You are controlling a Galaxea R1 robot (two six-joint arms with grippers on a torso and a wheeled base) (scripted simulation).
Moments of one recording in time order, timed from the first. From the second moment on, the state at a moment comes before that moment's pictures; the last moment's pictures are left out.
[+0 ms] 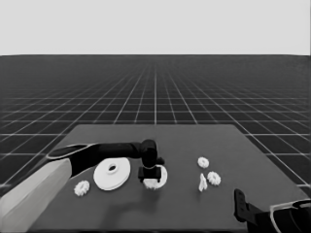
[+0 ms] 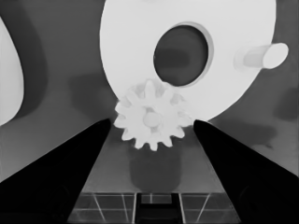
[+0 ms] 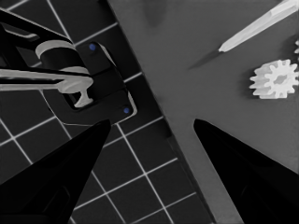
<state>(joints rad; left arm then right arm) 0.18 2.96 -1.49 0.36 1.53 -1.47 -0.35 1.76 -0.39 -0.70 -1.18 0.32</state>
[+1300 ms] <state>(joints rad) 0.02 2.06 -1.13 0.16 1.45 -0.93 -0.35 1.76 -0.39 -0.70 -1.18 0.32</state>
